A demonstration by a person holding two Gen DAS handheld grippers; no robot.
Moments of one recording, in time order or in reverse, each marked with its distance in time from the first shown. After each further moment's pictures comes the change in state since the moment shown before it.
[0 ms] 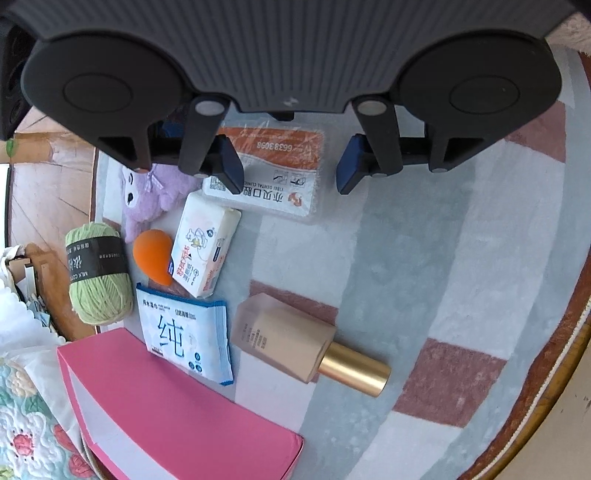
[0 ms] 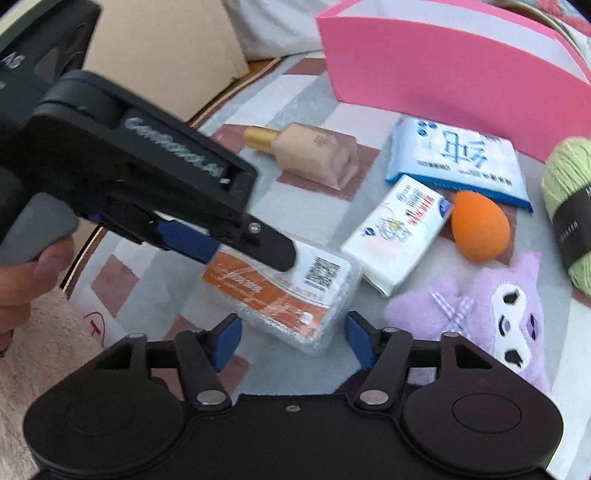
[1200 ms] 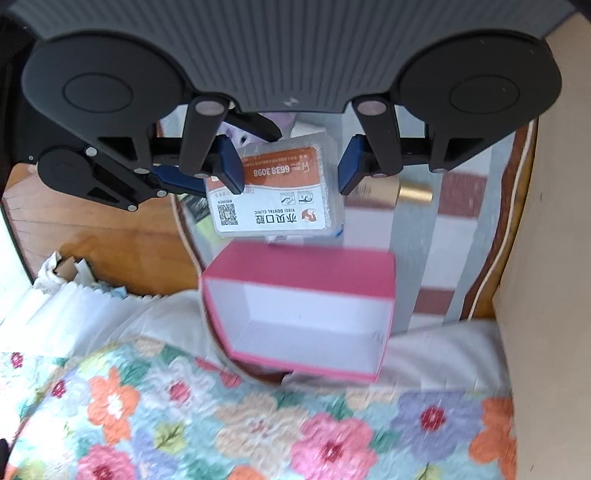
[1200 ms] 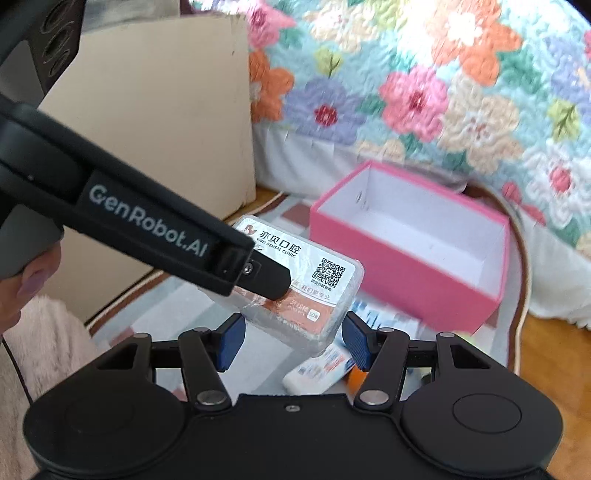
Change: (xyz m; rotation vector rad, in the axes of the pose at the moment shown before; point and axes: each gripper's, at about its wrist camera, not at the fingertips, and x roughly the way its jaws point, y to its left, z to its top) left arm -0.156 -0.127 -0.013 0.308 -0.353 0.023; right arm -0.153 0.014 0.059 -0.240 -0.278 -0.129
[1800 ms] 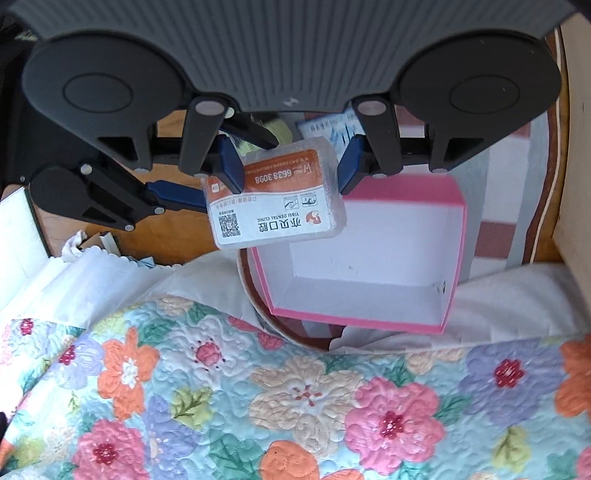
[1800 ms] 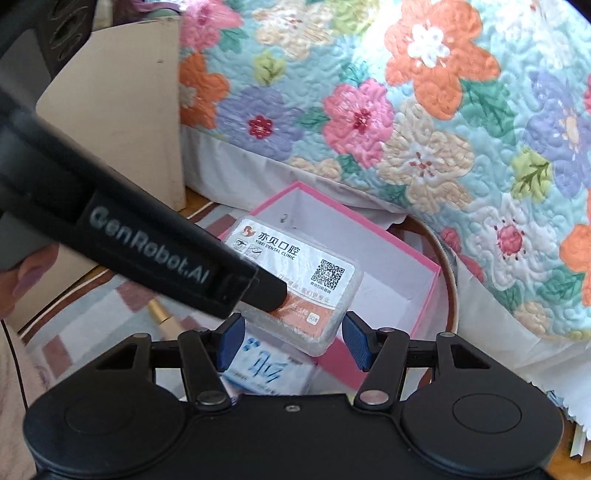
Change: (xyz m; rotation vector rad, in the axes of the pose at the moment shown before) left arm 0.066 -0.028 0.114 0.006 0.033 -0.095; right arm 0.014 -0.100 0.091 -0.080 0.099 -0.114
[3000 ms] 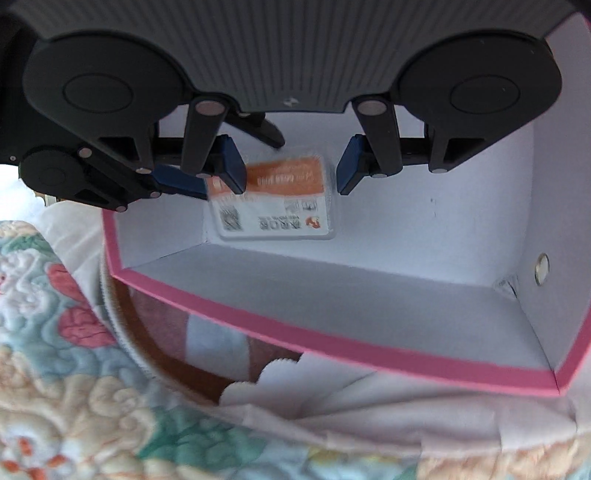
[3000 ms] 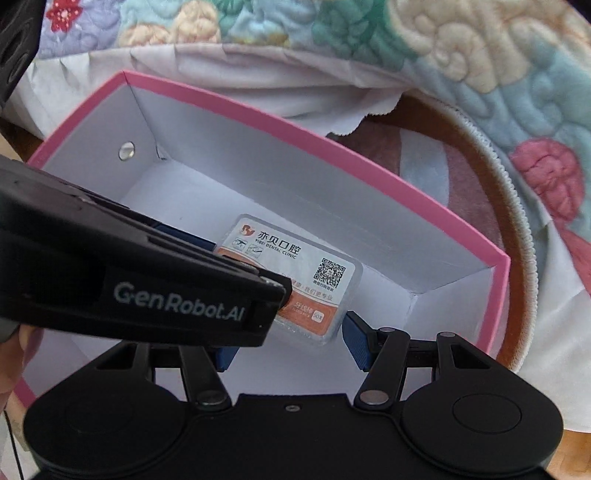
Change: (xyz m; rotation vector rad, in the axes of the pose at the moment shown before) left arm 0.277 0.107 0.087 -0.214 0.202 -0.035; right arm 0.284 -0.116 0.038 0.141 0.377 -0.006
